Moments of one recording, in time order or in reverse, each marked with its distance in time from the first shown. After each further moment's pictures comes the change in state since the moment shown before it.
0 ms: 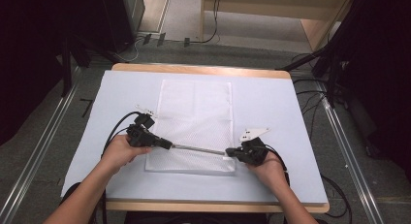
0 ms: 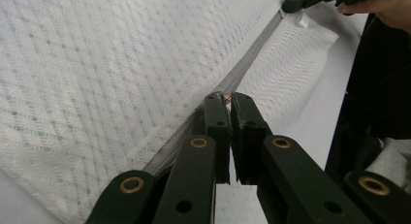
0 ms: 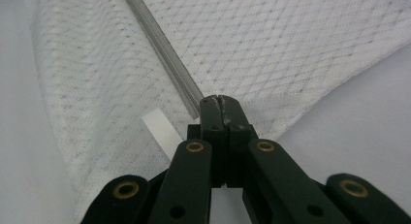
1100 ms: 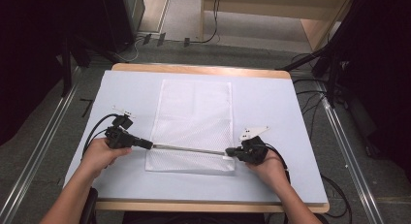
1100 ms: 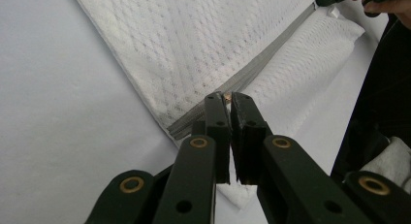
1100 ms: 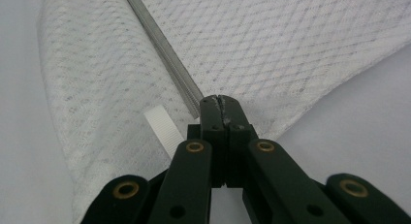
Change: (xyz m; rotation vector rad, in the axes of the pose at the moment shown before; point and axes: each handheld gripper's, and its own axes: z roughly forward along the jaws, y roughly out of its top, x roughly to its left) left arm 0.029 -0.036 -0.038 -0.028 0.044 -0.109; right arm -0.003 0.002 0.000 0.016 0.024 0.002
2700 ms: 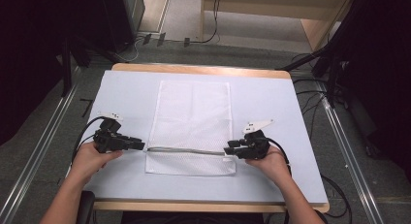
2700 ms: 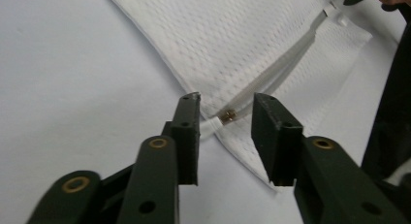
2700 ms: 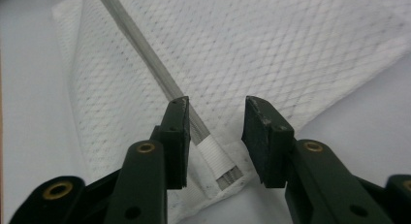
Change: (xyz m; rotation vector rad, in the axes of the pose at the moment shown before) left arm 0.007 -0.024 -0.022 -0.139 0.085 0.076; right arm -0.012 0.011 -0.009 -0.060 0.068 0.049
